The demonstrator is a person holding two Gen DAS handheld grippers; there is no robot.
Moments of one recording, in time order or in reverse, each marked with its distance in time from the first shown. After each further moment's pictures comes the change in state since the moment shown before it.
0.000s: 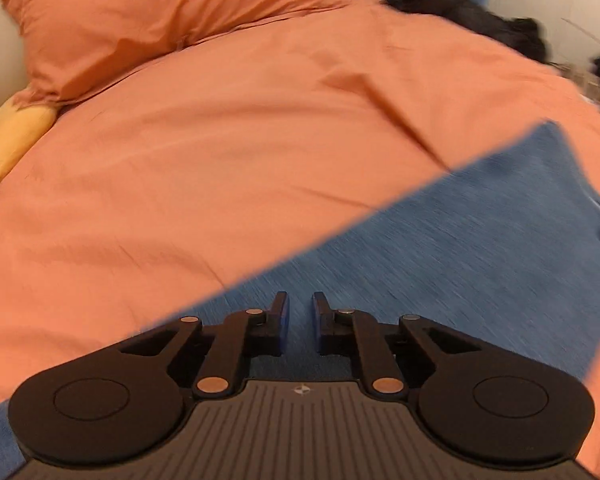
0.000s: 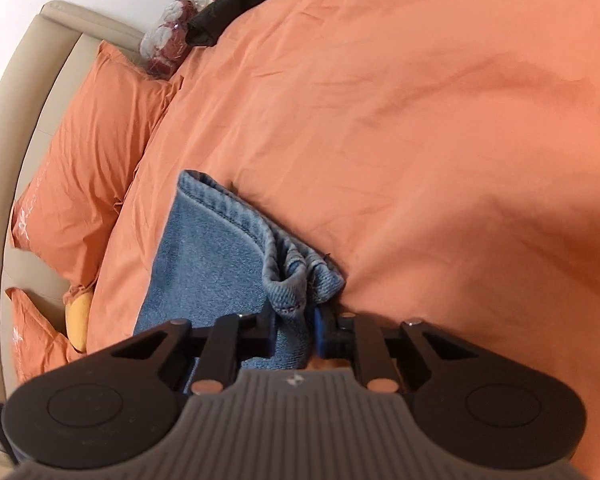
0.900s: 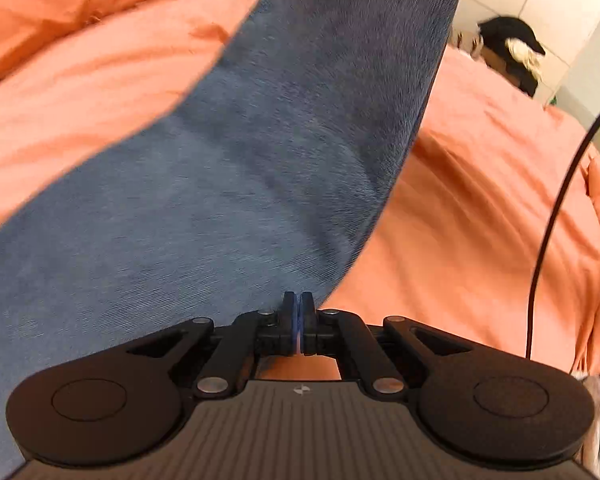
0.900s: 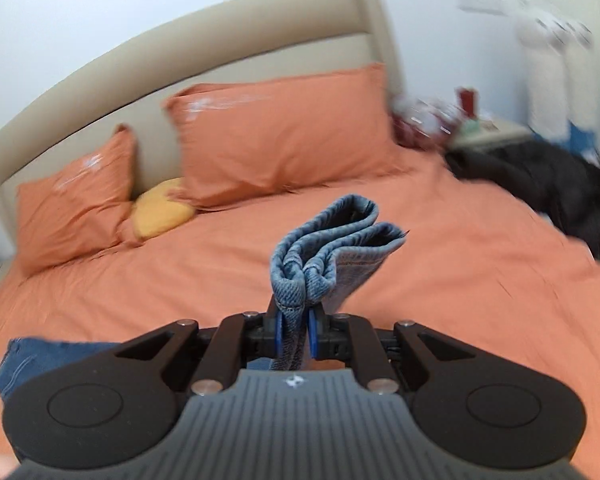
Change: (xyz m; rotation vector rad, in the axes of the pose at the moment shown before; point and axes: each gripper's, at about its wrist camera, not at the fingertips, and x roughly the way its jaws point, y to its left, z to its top) left arm -0.073 -0.026 -0.110 0.087 0.034 -0.272; right arm -0.121 0.271 -0.091 -0.897 -0.152 0.106
